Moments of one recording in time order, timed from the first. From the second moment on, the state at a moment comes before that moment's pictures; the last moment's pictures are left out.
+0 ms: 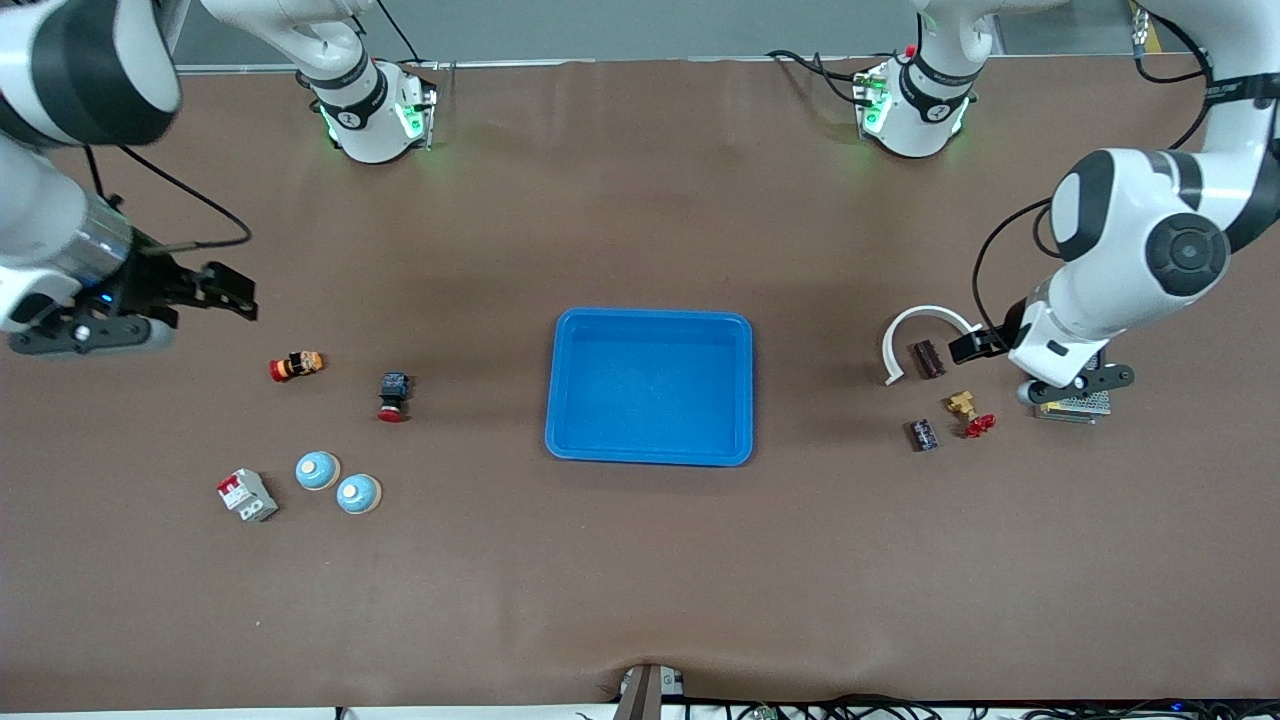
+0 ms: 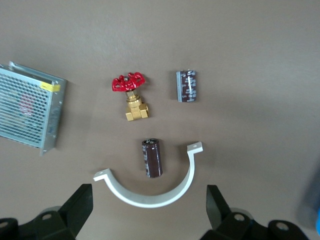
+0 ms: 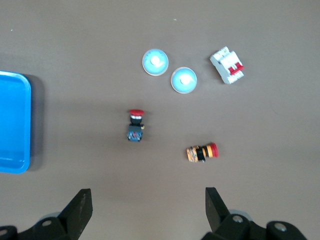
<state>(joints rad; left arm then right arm) 0.05 0.15 -0.15 -2.10 0.03 2.15 -0.33 0.10 0.06 -0.02 -1.76 0.01 1.79 -0.02</state>
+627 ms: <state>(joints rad) 0.05 0.23 -0.15 -2.25 0.03 2.40 -0.52 0.12 0.18 -0.02 -1.83 0.01 1.95 -0.22</state>
